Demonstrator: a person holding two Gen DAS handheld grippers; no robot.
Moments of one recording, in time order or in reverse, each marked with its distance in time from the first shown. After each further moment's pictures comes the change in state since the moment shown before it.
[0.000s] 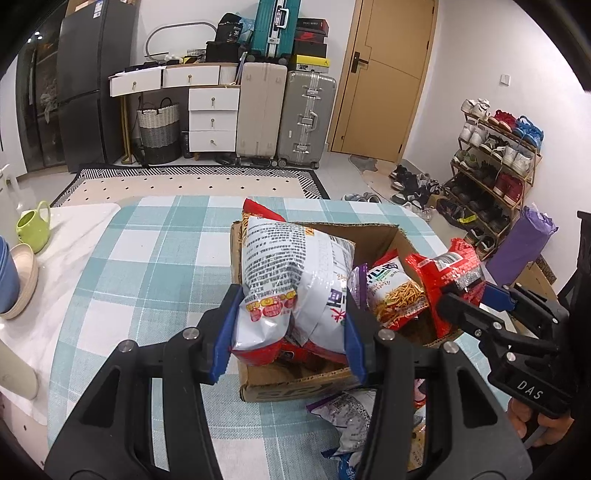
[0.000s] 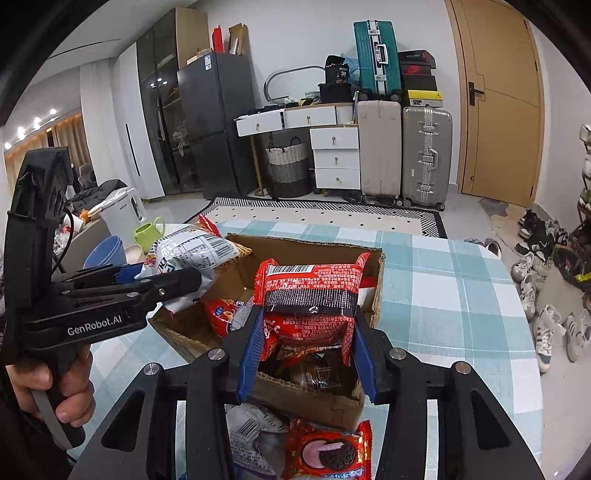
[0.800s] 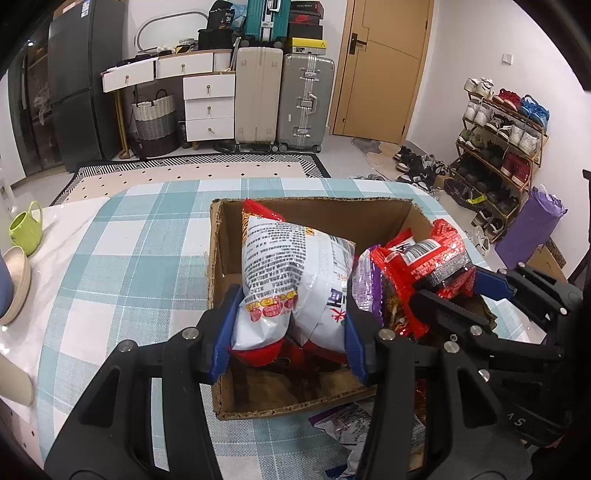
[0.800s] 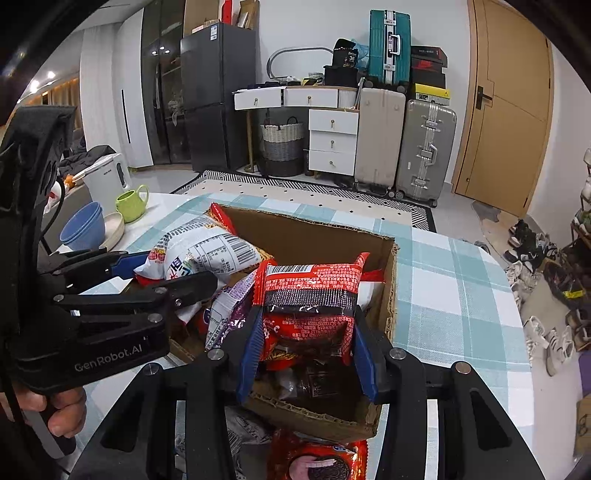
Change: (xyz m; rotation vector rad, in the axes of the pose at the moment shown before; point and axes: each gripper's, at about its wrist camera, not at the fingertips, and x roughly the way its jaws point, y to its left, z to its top) left arm 0.057 -0.013 -0.009 0.043 0.057 0.025; right arm 0.049 0.005 -0.004 -0.093 0.074 -0.079
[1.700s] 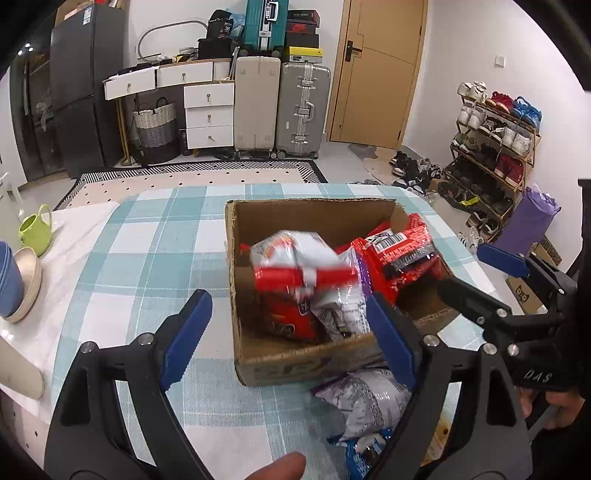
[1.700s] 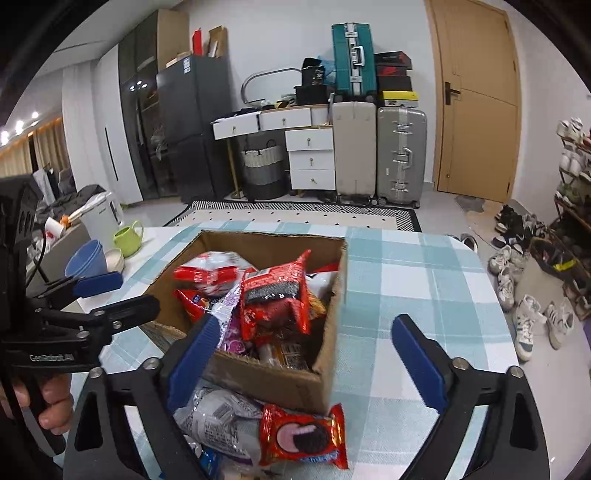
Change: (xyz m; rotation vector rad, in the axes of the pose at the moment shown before) left arm -0.050 0.011 -0.014 -0.002 -0.027 -0.016; right arm -0.061 -0.032 -0.021 0.140 -0.086 -0.015
